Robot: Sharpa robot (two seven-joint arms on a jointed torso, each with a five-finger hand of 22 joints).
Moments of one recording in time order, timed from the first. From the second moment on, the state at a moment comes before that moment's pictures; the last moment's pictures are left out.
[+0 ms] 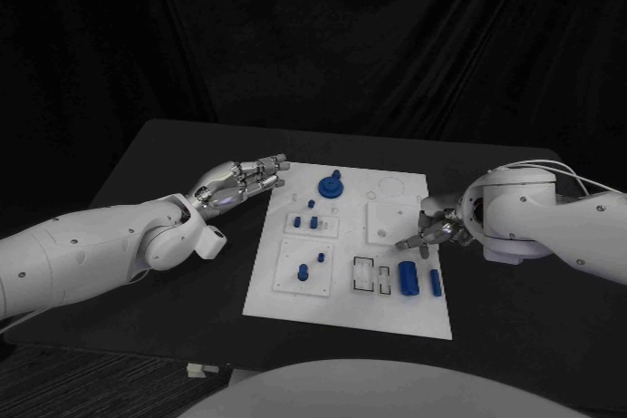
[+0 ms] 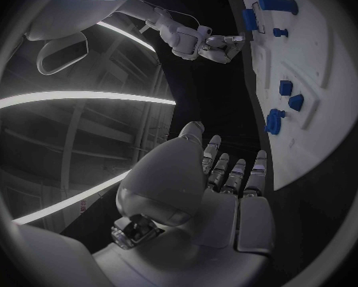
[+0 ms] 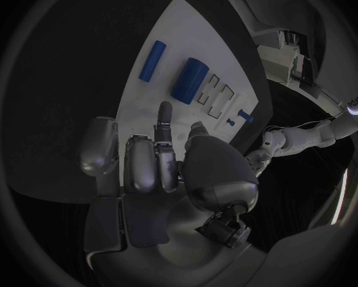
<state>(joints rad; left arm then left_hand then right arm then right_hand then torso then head) 1.12 -0.90 -0.21 1.33 -0.33 0.10 0.68 1.54 0.22 -0.12 0.22 0.55 0.53 0.12 0.07 0.05 0.11 0.09 0.16 0.03 0.08 0.19 0.02 0.02 0.15 0.13 0.29 0.06 0.17 1.32 -0.87 -0.21 1.67 -1.23 0.26 -0.62 0.96 0.10 -0.24 0.28 0.19 1.20 0.00 0.25 0.56 1.47 -0.06 1.52 1.31 1.47 -0.10 1.38 1.27 0.10 1.45 0.01 1.10 1.31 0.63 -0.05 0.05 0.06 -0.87</state>
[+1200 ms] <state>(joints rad) 1.12 -0.89 -0.21 1.32 -0.33 0.11 0.68 1.54 0.22 -0.12 0.21 0.55 0.53 0.12 0.07 0.05 0.11 0.10 0.16 0.03 0.08 0.19 0.02 0.02 0.15 0.14 0.30 0.06 0.18 1.27 -0.86 -0.21 1.67 -1.24 0.28 -0.63 0.96 0.10 -0.24 0.26 0.17 1.21 0.01 0.18 0.52 1.47 -0.06 1.57 1.31 1.47 -0.12 1.44 1.31 0.09 1.46 -0.01 1.14 1.31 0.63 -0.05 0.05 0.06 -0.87</state>
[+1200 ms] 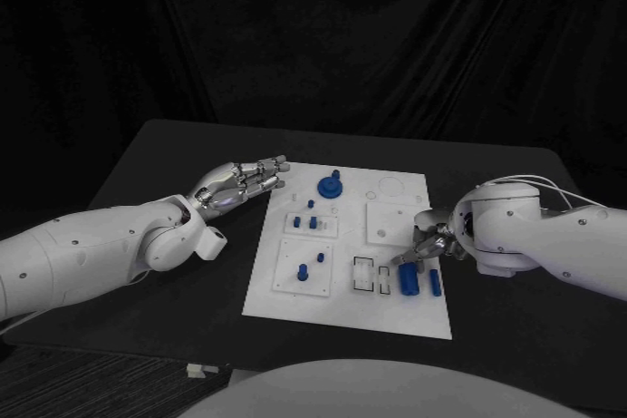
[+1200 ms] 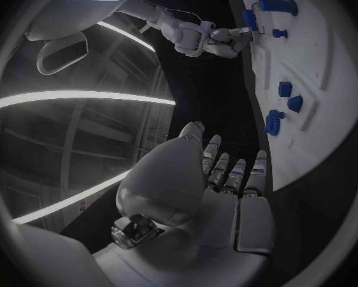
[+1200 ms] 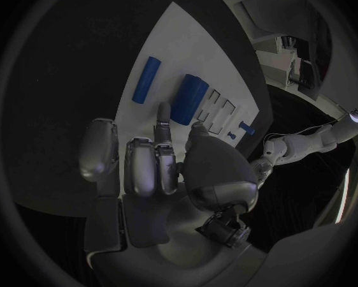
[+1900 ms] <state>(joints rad) 1.12 -0.90 -0.21 1.32 -0.33 0.11 0.68 1.54 0.22 -0.12 0.21 0.55 0.53 0.12 0.07 0.05 0.11 0.10 0.16 0.03 0.08 0.18 0.02 0.02 0.15 0.14 0.29 0.06 0.18 1.27 -0.90 -0.21 1.69 -1.24 0.25 -0.63 0.96 0.10 -0.24 0.26 0.16 1.13 0.03 0.15 0.54 1.47 -0.06 1.57 1.31 1.47 -0.12 1.48 1.31 0.09 1.47 -0.01 1.21 1.31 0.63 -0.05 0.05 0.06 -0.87</state>
